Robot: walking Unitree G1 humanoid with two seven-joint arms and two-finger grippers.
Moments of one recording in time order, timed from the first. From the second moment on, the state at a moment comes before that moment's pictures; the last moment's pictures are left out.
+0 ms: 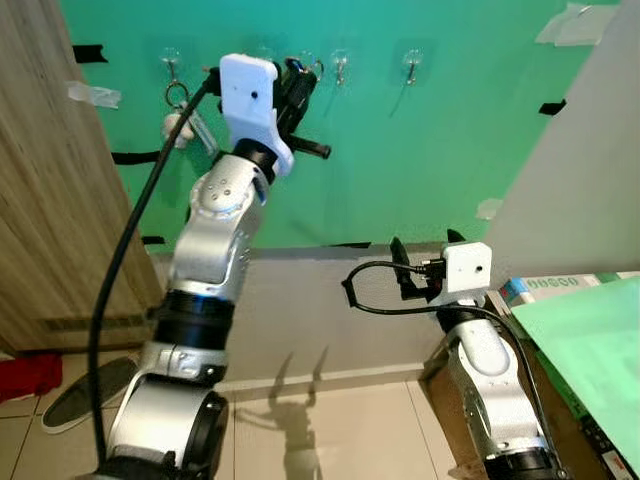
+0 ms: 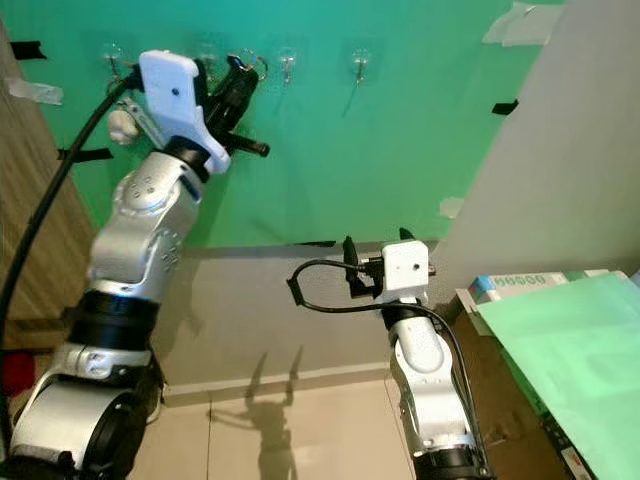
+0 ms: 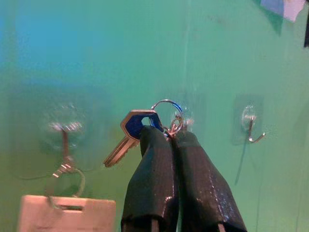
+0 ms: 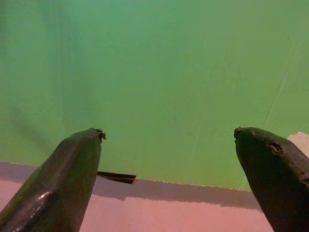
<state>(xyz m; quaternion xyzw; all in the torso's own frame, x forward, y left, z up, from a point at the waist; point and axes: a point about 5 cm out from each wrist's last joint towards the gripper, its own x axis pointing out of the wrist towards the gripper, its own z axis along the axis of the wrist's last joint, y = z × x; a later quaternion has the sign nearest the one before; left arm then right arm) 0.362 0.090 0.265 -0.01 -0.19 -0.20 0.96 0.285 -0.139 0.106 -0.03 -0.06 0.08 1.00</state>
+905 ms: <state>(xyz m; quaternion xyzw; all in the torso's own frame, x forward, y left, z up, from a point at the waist) 0.369 0.061 0.270 -0.05 -0.23 -0.17 0.96 0.278 -0.143 0.103 -0.03 -0.05 0.07 1.00</state>
